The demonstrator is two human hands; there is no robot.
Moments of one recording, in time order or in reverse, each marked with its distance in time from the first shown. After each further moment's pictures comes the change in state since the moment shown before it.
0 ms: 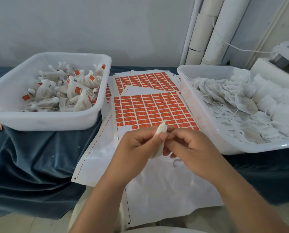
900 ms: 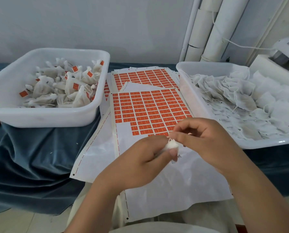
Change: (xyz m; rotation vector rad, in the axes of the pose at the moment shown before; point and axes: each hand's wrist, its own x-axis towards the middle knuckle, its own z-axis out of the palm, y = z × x) left_hand -0.007 0.008 0.006 0.417 -0.345 0.114; right_hand -0.003 -0.007 -0.028 0.067 0.023 -0.093
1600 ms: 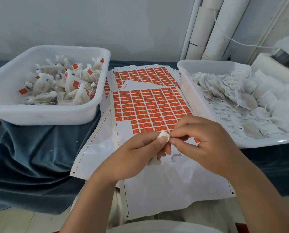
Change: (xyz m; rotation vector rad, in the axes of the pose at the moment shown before) left_hand -0.002 -0.014 -0.009 -0.381 -0.001 -0.186; right_hand -0.003 -0.003 0.001 -0.437 0.008 -0.389
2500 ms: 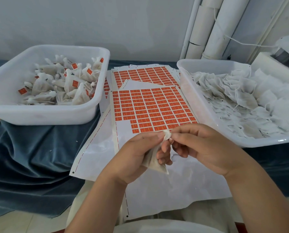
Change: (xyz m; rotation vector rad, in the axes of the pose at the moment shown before) left_hand 0.010 -0.021 0.009 -0.555 -0.095 -0.016; right_hand -0.002 0.017 0.007 0.802 -0.296 0.509
